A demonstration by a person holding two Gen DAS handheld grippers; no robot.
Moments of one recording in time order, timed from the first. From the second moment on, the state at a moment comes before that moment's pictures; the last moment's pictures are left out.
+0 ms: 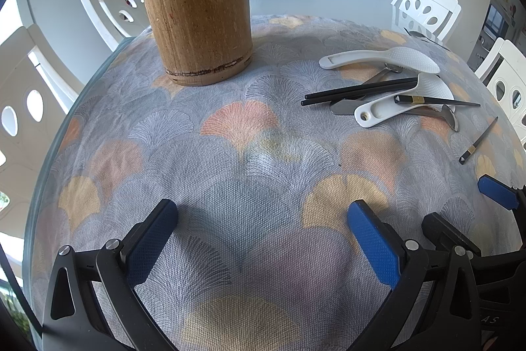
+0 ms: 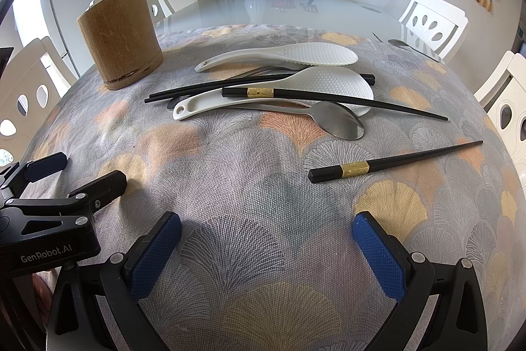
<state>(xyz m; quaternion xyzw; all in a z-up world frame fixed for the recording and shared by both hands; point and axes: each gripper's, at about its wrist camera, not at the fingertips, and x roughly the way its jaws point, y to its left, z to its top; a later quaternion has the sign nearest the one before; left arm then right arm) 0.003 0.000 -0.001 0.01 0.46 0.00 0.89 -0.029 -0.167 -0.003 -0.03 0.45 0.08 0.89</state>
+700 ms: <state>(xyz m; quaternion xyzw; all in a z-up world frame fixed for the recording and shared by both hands) 0.006 0.001 0.003 0.03 0.46 -0.03 0.89 -0.028 -0.167 -0.005 -0.03 0.45 0.08 0.89</state>
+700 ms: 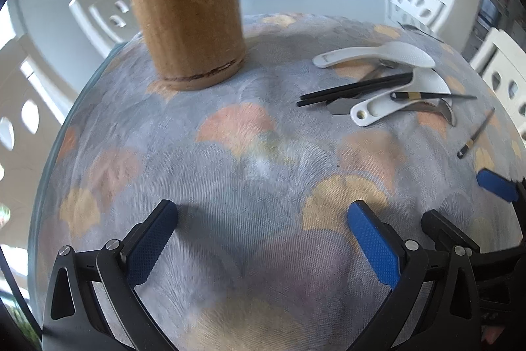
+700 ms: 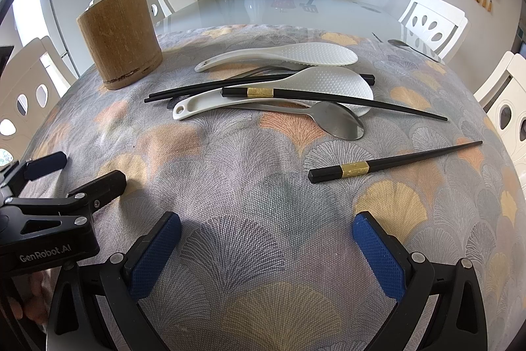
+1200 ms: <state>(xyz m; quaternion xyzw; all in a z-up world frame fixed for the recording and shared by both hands) 0.087 0.040 0.044 0.10 0.31 -0.01 0.95 -0.032 -0.170 -0.002 -0.03 0.45 0.08 0.89</state>
